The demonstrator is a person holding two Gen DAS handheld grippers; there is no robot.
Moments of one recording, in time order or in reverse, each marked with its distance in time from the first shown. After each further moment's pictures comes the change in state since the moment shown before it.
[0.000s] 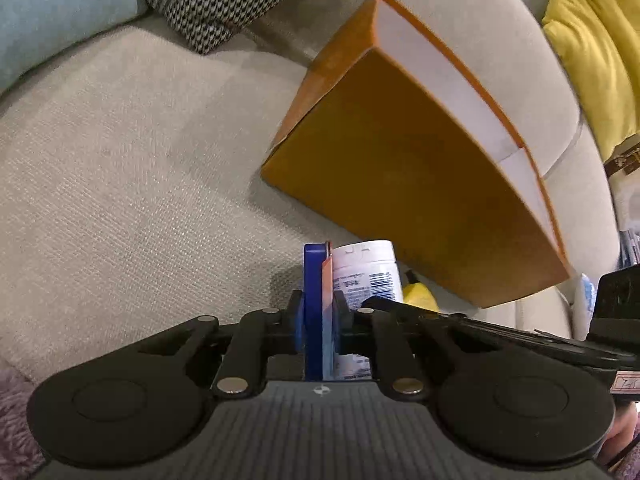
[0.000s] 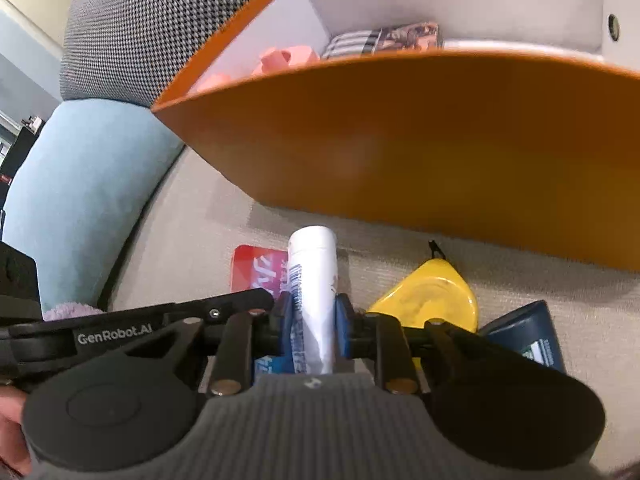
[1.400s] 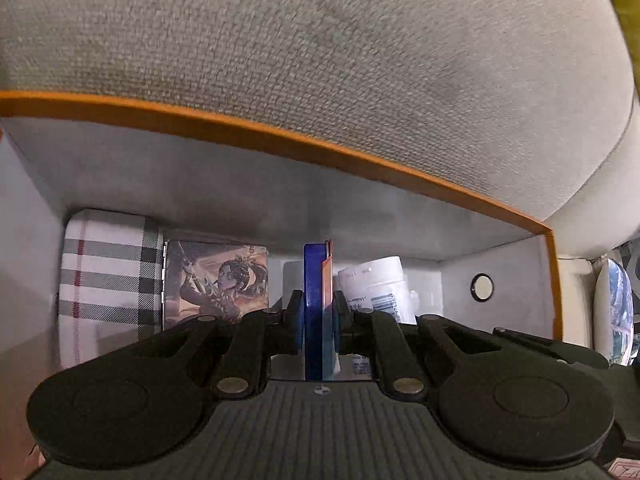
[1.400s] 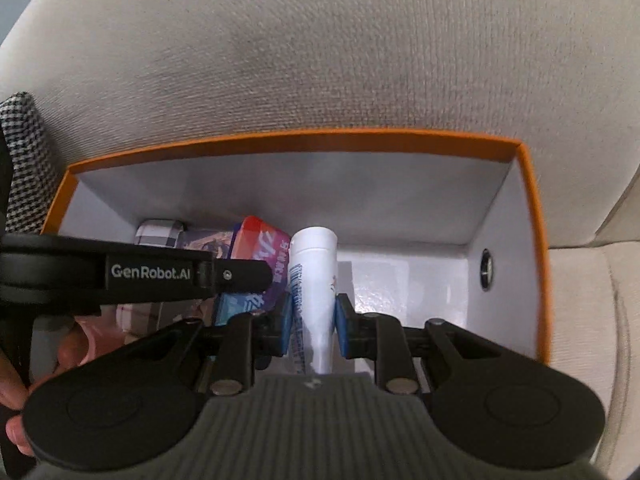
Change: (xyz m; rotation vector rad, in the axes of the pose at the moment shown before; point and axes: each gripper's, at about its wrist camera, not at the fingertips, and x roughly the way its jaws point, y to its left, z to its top) left arm 0.207 -0.135 0.180 0.227 0.307 0.053; right arm -0.006 -0.109 0.182 0.131 -0.004 -0.305
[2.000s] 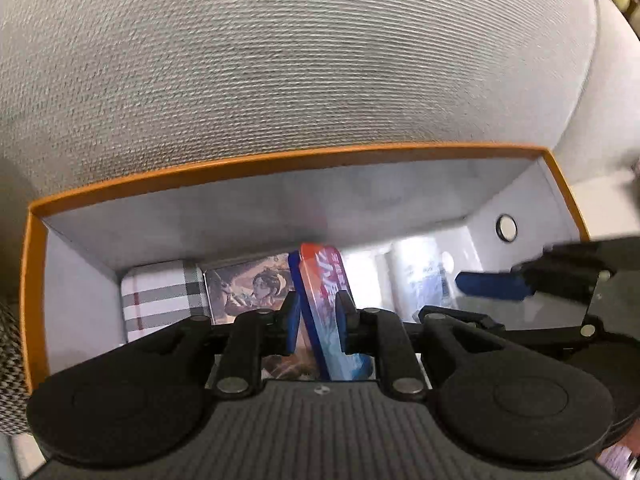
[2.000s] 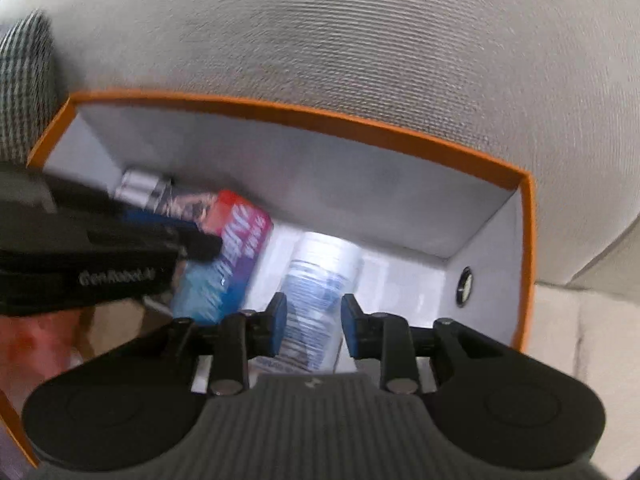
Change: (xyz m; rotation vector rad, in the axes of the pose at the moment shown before) left arm -0.003 -0.041 -0.013 0.318 -0.006 0.202; right arm -0.004 0.014 -0.003 -0.318 0.064 -0.111
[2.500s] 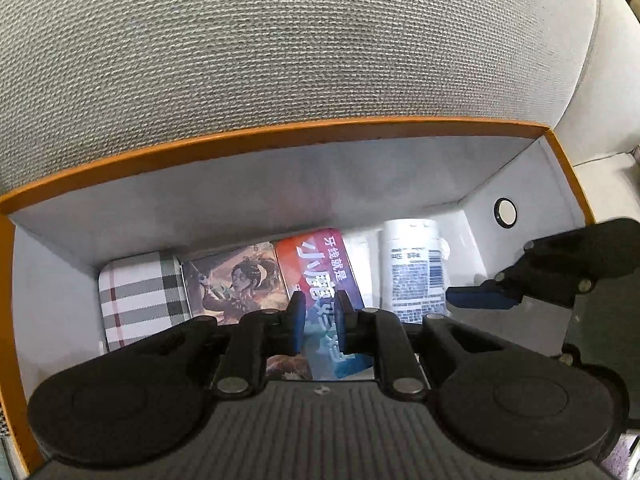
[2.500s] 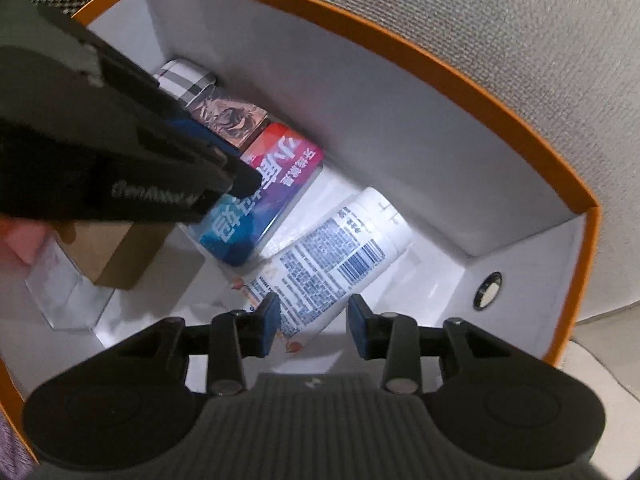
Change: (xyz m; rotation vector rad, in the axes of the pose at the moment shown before) left arm 0.026 -0.007 0.000 0.013 0.031 -0.006; right arm 0.033 0.014 0.002 -0.238 0.145 0.046
